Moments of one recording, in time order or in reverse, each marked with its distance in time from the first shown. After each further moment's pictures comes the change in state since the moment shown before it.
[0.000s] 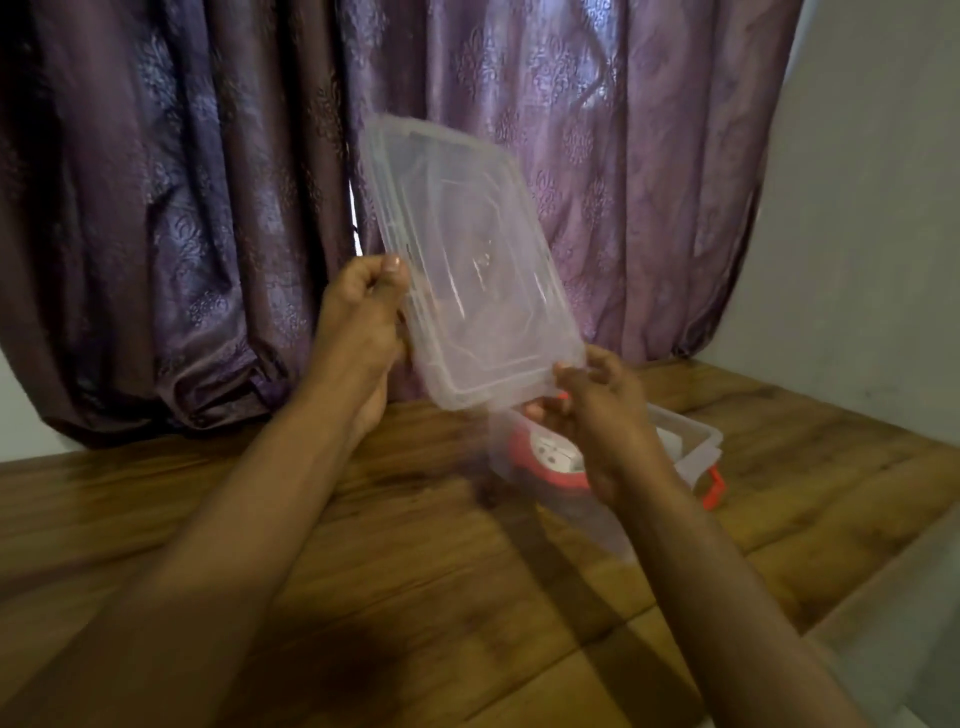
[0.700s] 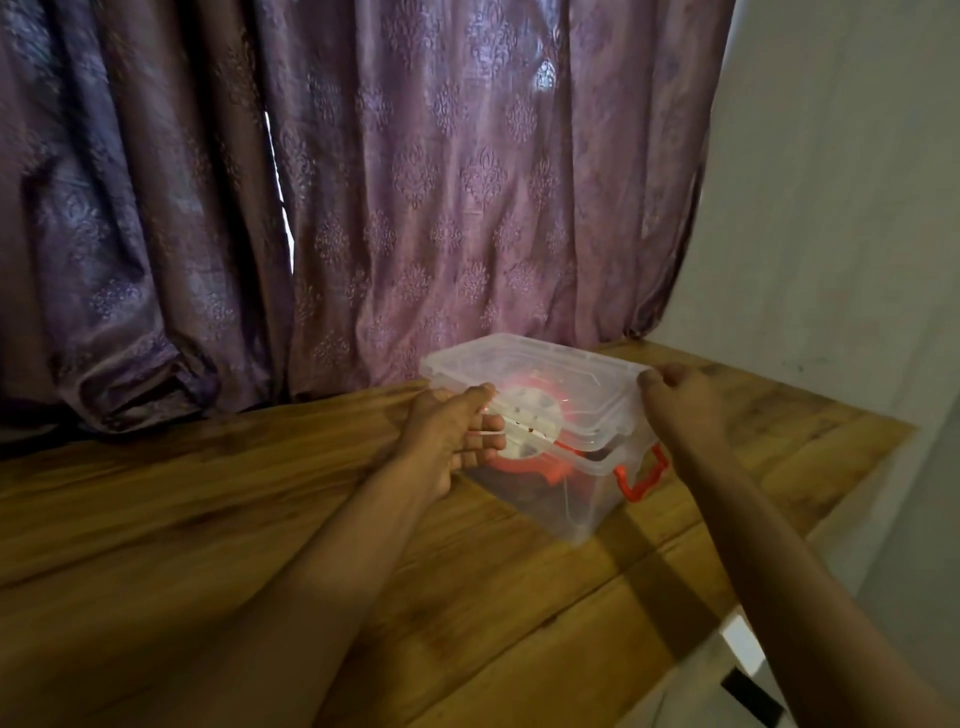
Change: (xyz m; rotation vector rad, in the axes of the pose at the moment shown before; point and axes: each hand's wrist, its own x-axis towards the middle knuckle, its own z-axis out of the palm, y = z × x) left_hand -0.042 -0.105 0.070 0.079 -0.184 -0.604; right_hand 0.046 -0.013 -0.128 -0.916 0.399 -0.178
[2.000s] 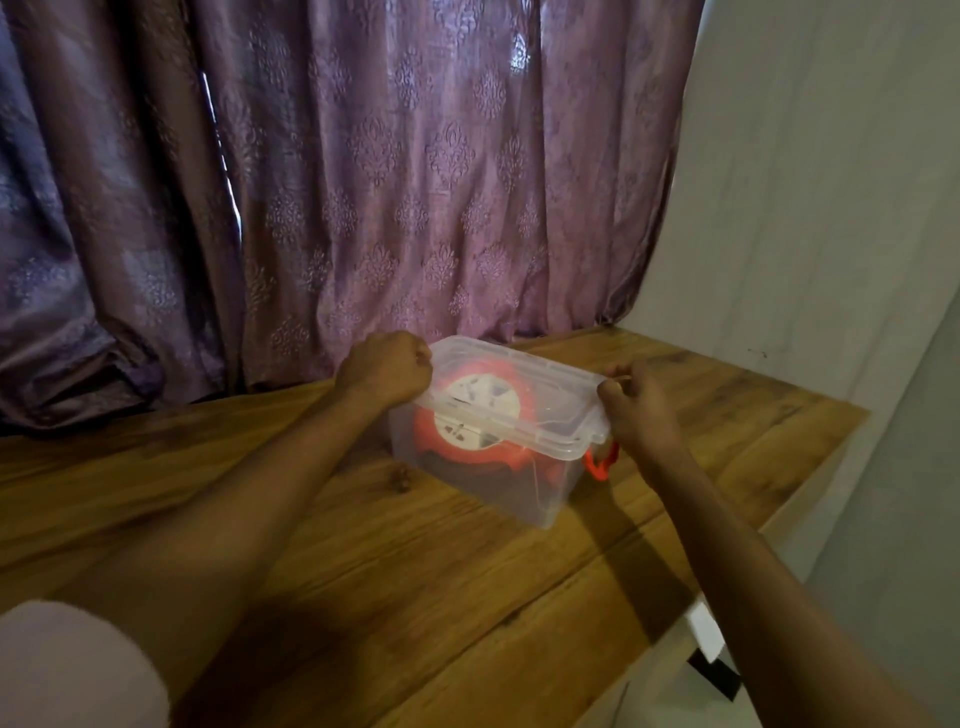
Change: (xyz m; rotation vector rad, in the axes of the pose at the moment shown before) left_hand 0.080 0.026 -0.024 1.313 0.074 0.361; right_hand 0.006 0.033 0.007 0.069 -0.160 -0.017
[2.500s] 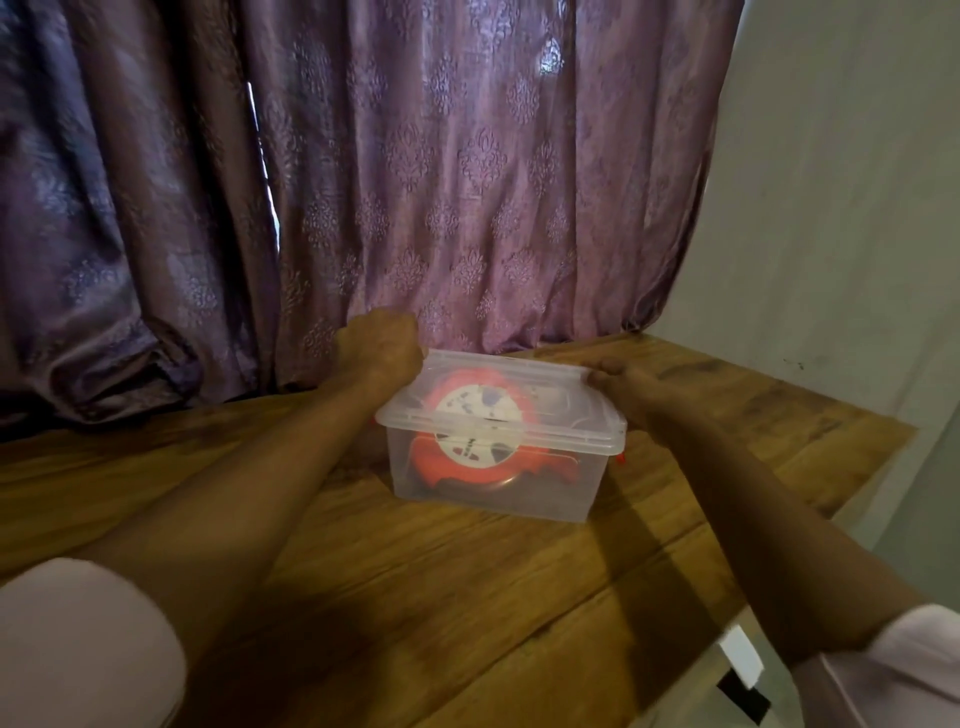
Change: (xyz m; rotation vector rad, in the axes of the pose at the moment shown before) left_hand 0.006 -0.012 -0.026 0.303 0.140 -0.111; right_hand 0.046 -0.028 0.025 -0.106 -0.394 0.137
